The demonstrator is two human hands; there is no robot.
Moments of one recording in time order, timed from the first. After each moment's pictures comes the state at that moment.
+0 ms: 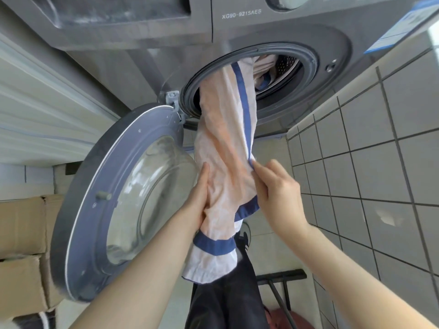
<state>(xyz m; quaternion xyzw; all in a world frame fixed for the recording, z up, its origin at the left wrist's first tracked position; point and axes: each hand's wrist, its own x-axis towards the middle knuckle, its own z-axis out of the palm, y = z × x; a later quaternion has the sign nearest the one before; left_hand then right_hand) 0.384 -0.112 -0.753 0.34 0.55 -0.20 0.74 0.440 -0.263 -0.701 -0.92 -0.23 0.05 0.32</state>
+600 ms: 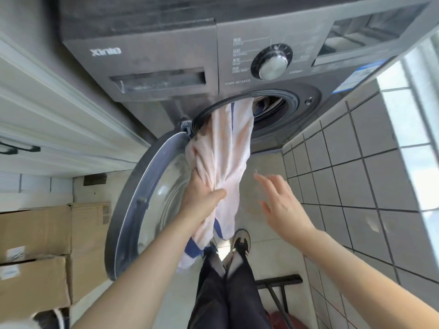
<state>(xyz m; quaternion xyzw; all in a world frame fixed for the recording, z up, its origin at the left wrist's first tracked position) 0.387 -0.094 -0.625 0.75 0.40 -0.15 0.51 0.440 -0.293 -0.637 -0.91 -0.29 0.21 0.21</state>
